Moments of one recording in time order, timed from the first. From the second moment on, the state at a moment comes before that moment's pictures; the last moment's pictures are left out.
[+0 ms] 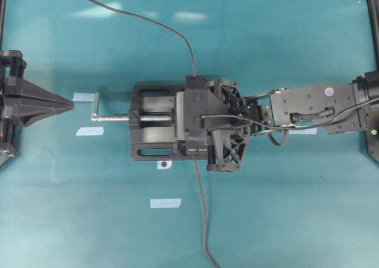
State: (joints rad) left arm 0.00 -1.00 1.21 0.01 -0.11 -0.05; right arm 0.06 0.04 0.47 -0.11 0.36 0.16
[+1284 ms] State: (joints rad) left arm 0.00 -1.00 1.21 0.01 -0.11 -0.05; right arm 0.06 0.07 0.49 -0.10 0.34 0.16
